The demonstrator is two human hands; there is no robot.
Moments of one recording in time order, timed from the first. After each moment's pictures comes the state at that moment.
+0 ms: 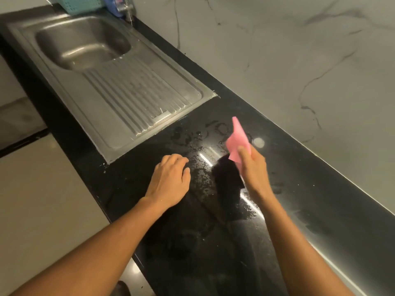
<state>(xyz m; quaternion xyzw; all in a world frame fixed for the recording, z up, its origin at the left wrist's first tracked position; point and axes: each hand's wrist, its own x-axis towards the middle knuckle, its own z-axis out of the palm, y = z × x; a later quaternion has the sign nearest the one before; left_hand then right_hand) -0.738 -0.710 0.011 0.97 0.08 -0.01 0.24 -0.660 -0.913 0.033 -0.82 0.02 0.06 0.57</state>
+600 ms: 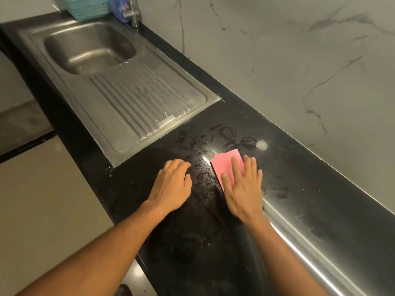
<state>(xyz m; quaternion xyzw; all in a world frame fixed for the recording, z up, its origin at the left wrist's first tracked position) -0.740 -0.701 0.008 0.97 0.08 -0.03 0.24 -0.691 -0.910 -0.022 -0.98 -0.11 0.05 0.15</state>
